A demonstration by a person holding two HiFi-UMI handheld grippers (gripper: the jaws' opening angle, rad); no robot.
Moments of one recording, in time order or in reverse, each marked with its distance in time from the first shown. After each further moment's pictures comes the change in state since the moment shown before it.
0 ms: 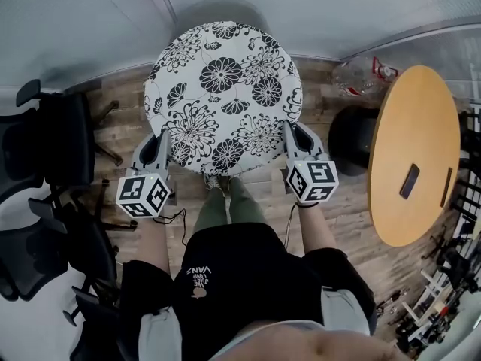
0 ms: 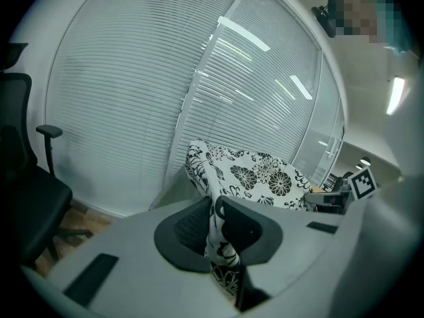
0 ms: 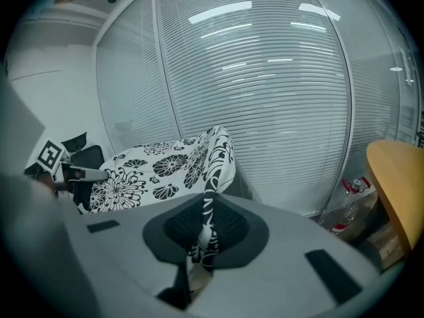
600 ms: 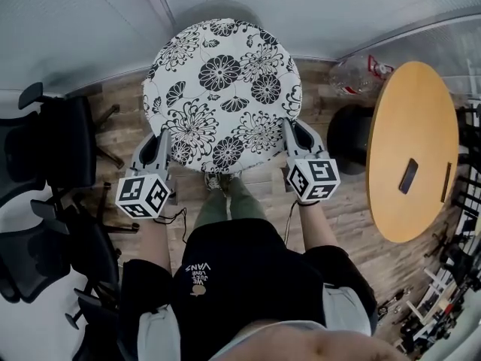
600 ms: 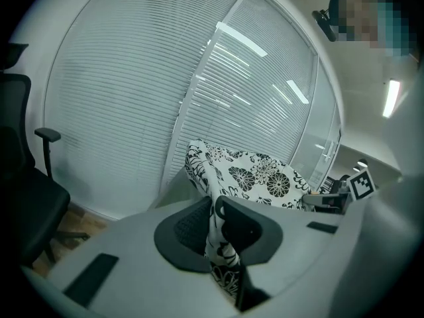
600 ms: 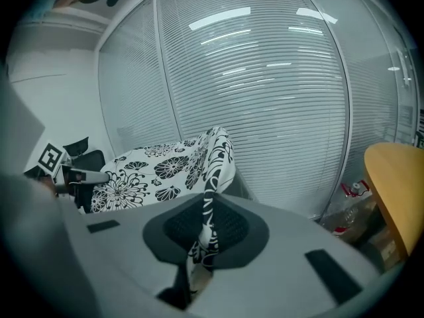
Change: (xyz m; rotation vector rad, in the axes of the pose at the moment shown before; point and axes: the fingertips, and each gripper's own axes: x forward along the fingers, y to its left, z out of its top) left arm 0.002 0.000 -0.005 -0.009 -0.033 -0.028; right arm -0.001 0.003 -0.001 -0.007 -0.034 -0.003
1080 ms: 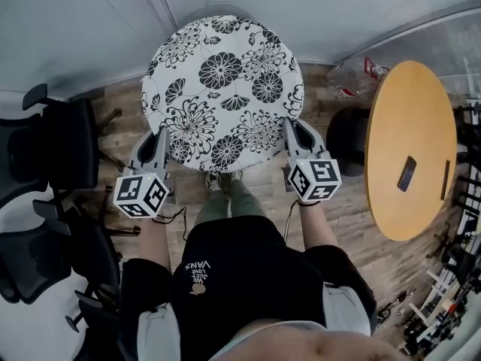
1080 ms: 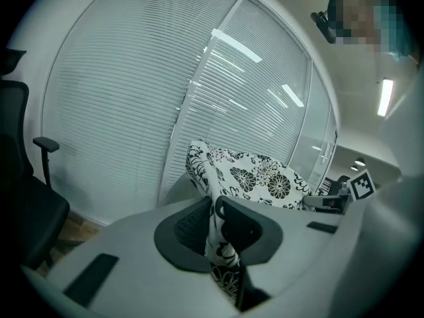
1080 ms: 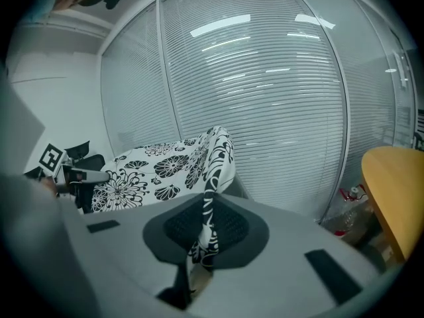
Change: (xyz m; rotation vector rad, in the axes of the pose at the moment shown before) left arm 0.003 0.008 -0.008 0.015 -0.061 -0.027; right arm 0.001 0.001 -0.010 -0.018 -0.051 -0.014
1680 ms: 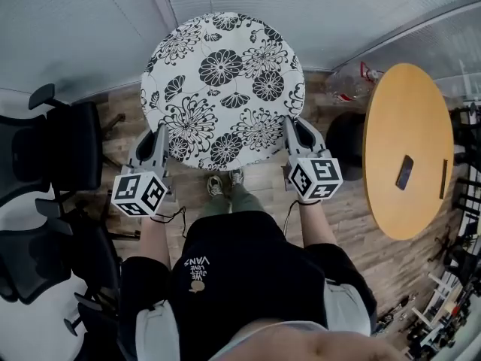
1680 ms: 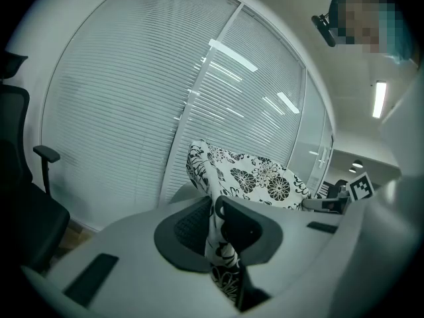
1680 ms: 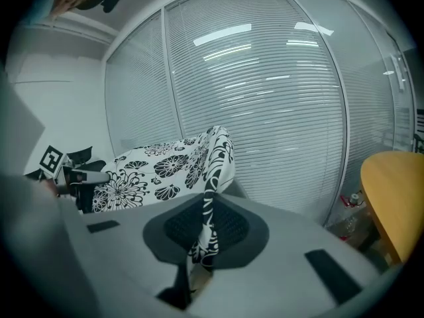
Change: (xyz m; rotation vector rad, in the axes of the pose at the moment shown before) left arm 0.000 0.002 -0.011 -0.006 -0.078 -0.028; right arm -0.001 -0.001 -0.006 -0.027 -0.058 -0.004
